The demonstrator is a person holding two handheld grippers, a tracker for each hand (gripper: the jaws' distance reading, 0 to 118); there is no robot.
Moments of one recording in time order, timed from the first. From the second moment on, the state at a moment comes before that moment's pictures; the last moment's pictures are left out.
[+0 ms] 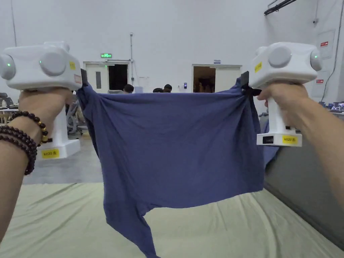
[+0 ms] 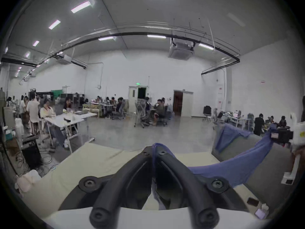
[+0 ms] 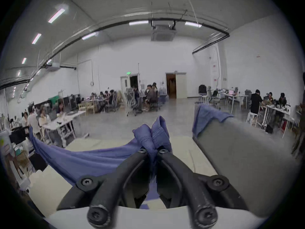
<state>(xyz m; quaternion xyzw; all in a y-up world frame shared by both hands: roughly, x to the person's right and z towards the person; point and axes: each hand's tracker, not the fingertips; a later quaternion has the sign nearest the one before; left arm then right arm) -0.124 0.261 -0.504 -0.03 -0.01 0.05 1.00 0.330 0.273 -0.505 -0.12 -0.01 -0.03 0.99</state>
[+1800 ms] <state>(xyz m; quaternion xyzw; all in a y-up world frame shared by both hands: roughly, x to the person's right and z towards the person) -0.148 -0.237 -0.178 -0.56 -0.25 -0.04 0.78 0.360 -0.252 -0.210 -0.55 0.14 0.02 0.82</state>
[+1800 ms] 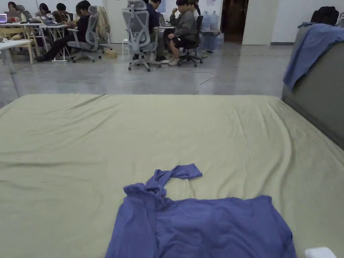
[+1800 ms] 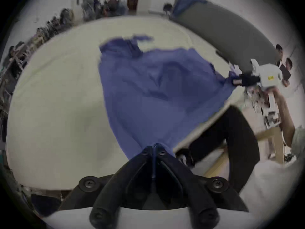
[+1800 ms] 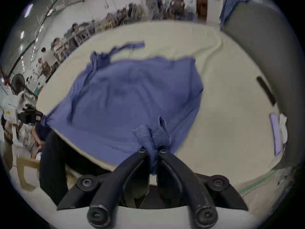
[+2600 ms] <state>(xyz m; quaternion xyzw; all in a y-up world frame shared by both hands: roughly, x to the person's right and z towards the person) -0.137 -0.232 -0.178 -0.48 -0.23 0.02 0.85 0.379 -0.209 -0.189 -0.46 0.10 -0.03 0.88</state>
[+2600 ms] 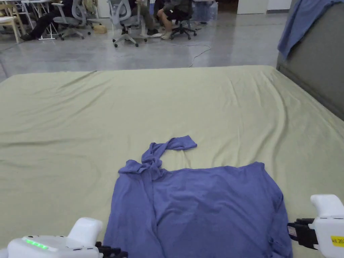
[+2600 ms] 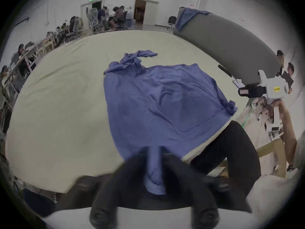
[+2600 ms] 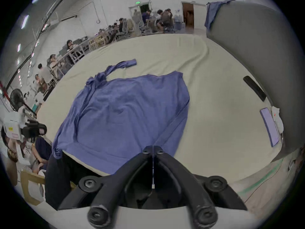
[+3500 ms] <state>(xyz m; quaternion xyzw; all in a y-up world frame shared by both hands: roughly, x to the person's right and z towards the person) -0.092 -0.225 -0.156 -0.49 -0.17 -0.01 0.85 0.347 -0.244 -0.492 -0.53 0.05 0.10 0.84</state>
